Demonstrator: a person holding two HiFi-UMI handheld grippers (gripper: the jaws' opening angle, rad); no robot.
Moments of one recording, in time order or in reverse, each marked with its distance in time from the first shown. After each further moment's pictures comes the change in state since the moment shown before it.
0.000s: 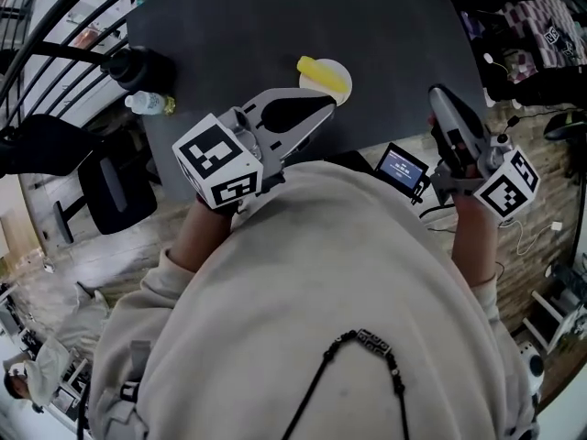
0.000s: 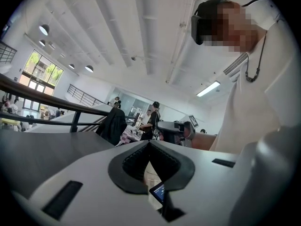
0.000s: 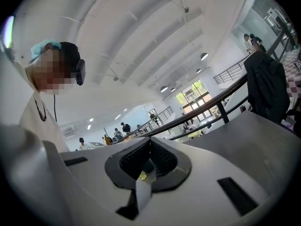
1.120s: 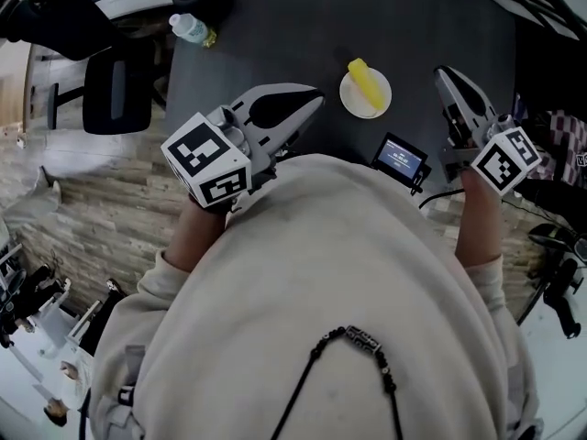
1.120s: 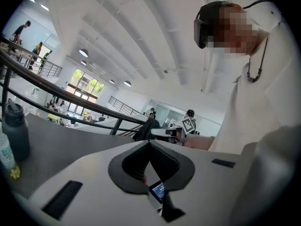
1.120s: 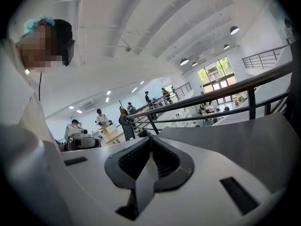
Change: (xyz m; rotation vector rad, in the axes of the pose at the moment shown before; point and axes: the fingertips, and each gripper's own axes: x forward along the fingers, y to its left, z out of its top) left arm -0.074 0.044 -0.002 -0.132 -0.153 0.465; right arm 0.141 -0.053 -0.021 -0.146 0.361 0.213
